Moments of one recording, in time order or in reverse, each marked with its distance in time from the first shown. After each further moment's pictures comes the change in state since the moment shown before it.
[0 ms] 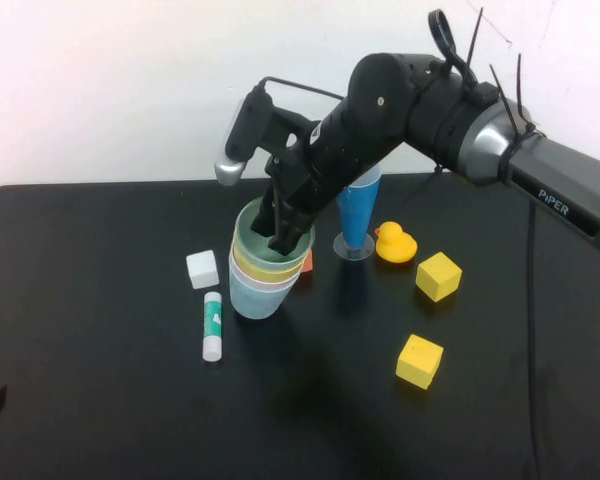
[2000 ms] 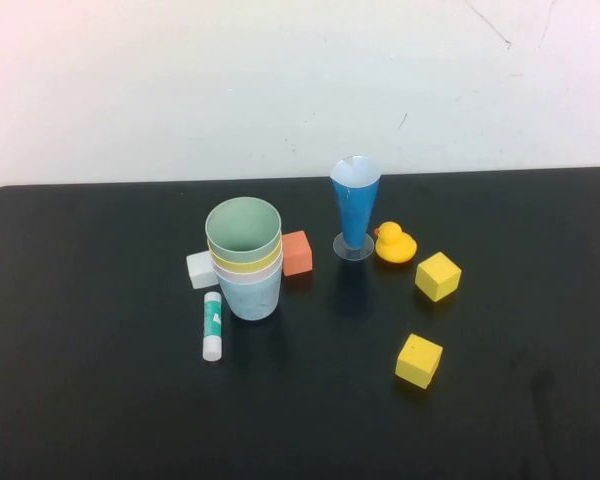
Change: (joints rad) right arm 0.000 -1.868 1.778 -0.392 -0.346 0.479; left arm 0.000 -0.419 0.168 -0.089 -0.145 0.002
